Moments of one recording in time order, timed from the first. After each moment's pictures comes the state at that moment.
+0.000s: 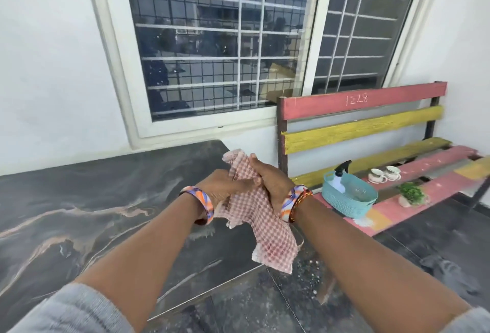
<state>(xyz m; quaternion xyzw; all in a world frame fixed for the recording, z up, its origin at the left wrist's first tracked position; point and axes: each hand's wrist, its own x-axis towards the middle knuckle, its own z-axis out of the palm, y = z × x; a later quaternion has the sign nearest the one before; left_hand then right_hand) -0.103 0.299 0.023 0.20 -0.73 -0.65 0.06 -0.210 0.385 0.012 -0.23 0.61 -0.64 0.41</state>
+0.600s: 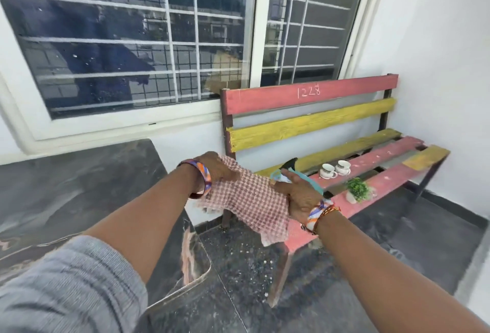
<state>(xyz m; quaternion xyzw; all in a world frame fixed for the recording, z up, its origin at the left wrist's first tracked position) -0.325 0.371 0.021 0.26 -0.82 -0.51 0.00 -0.424 0.545 -0.036 -0.07 0.63 -0.70 0.32</state>
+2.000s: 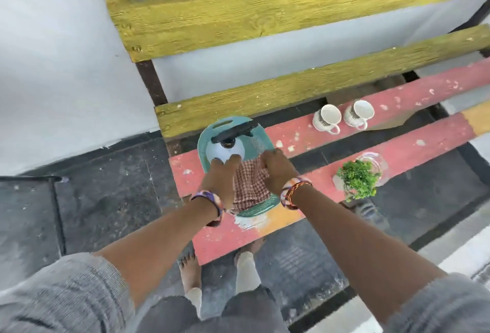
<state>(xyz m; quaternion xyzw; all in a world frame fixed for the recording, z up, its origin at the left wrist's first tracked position) -0.731 0.432 -0.226 0.31 -0.87 -0.33 -0.19 -0.841 0.523 -0.219 -0.36 0.87 -0.04 0.34</state>
